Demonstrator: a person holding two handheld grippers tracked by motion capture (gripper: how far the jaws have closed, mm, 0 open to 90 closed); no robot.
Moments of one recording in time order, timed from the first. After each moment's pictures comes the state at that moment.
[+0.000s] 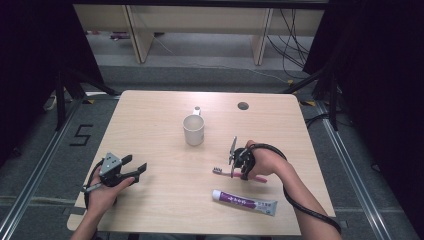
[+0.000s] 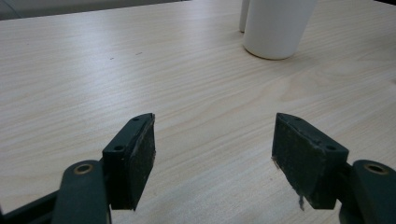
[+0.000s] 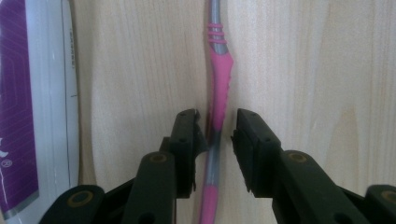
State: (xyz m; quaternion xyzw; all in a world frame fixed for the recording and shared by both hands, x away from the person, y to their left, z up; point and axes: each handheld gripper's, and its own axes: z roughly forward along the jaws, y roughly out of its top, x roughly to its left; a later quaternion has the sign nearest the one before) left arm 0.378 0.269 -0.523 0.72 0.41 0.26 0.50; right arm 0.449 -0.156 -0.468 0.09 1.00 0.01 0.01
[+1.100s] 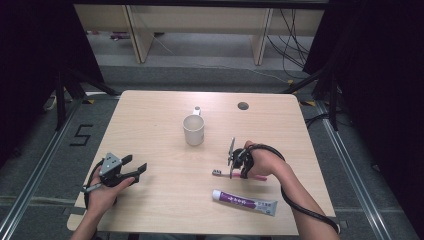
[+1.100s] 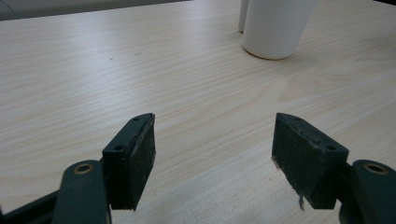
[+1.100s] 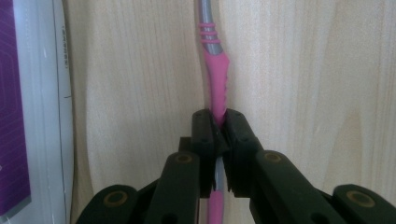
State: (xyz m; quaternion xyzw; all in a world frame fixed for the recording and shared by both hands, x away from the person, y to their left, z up) left arm 0.378 0.269 -0.523 0.72 0.41 0.26 0.50; right arm 0.452 -0.153 -0.474 0.07 1.00 0.01 0.01
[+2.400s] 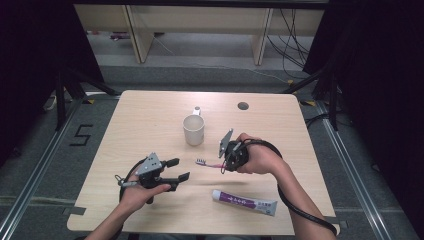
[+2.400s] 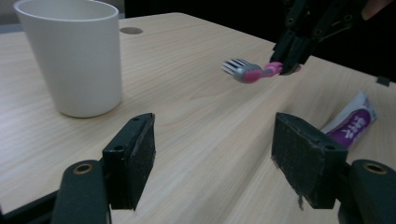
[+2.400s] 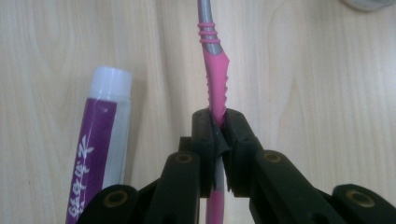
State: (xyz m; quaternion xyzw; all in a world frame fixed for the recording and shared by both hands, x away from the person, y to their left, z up) left arm 0.370 0.157 -0.500 0.75 0.29 0.13 0.58; right arm 0.432 -0.129 -0.420 0.07 0.99 0.12 0.05
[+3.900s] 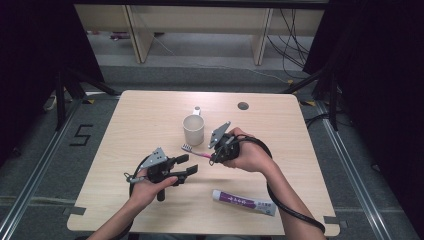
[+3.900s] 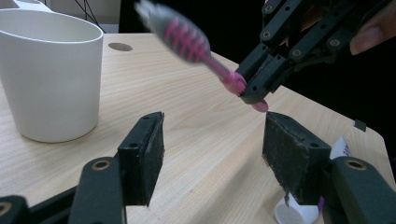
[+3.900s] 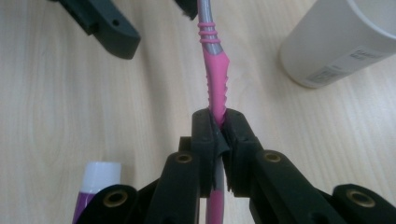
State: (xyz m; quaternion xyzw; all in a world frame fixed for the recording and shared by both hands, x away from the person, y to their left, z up) left arm 0.380 0.136 -0.494 0.71 0.32 0.09 0.62; right arm 0.436 -0.105 -0.408 0.09 0.96 0.25 0.08
